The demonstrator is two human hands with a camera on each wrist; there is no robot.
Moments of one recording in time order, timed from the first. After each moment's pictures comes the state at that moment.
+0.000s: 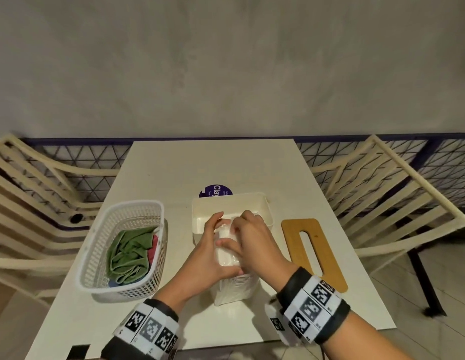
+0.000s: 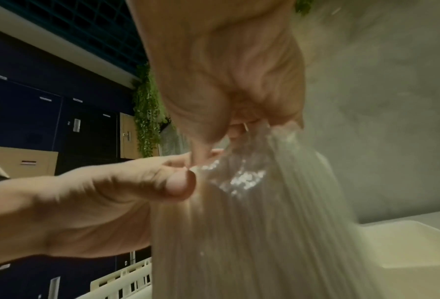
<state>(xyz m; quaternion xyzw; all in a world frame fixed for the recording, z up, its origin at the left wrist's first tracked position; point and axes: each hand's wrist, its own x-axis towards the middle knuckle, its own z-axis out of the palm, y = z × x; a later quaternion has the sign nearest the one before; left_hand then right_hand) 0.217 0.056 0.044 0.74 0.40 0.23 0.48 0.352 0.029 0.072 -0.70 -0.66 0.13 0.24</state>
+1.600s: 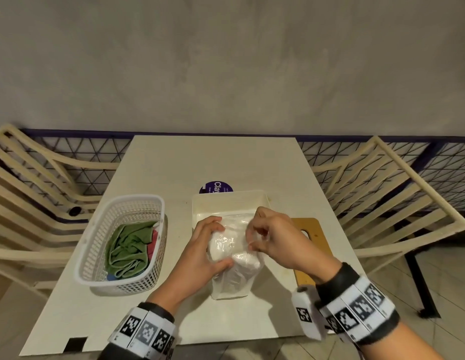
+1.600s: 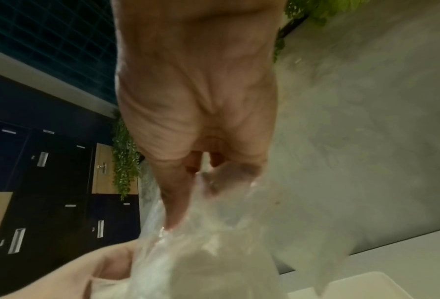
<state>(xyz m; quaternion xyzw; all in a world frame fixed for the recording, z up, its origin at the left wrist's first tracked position) 0.204 0.057 0.032 0.77 0.38 0.29 0.42 0.395 0.008 0.103 -0.62 -0.73 0.22 0.20</state>
